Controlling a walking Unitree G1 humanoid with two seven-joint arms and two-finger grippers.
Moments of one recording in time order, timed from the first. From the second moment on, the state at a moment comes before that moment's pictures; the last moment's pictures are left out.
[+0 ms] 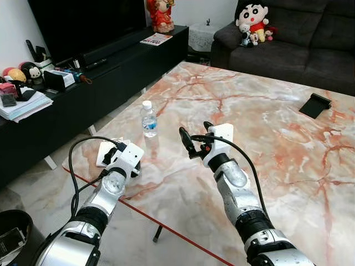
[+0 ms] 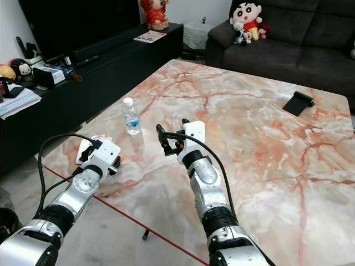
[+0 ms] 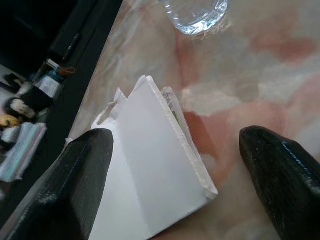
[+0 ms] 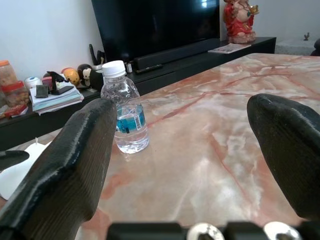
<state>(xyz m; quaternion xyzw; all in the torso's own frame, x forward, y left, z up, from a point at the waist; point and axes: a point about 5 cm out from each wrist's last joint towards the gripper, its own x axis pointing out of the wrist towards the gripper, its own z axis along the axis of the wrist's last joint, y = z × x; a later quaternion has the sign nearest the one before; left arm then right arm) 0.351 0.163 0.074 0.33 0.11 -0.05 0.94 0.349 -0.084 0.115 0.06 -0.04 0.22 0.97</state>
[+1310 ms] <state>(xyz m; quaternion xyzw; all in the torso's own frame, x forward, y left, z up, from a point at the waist) 0.342 0.188 0.066 0.37 0.14 0.03 0.92 0.349 -0.082 0.114 0.06 -0.04 0.22 0.97</state>
